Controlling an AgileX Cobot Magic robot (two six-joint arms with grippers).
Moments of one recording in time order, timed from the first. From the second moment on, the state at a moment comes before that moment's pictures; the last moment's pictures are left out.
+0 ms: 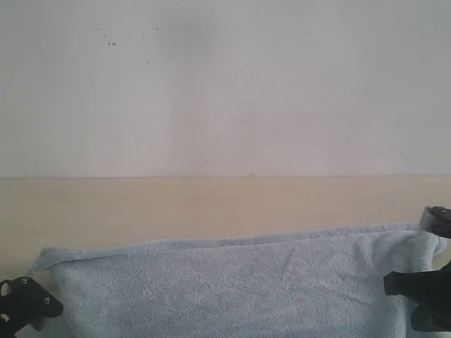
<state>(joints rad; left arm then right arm) -0.29 1.71 -0.65 0.16 0.67 0.16 0.05 1.51 -0.64 0.54 0.43 -0.30</state>
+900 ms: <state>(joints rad) -0.29 1.26 -0.59 -0.44 0.05 0.13 -0.22 1.63 -0.64 0.22 0.36 -0.27</state>
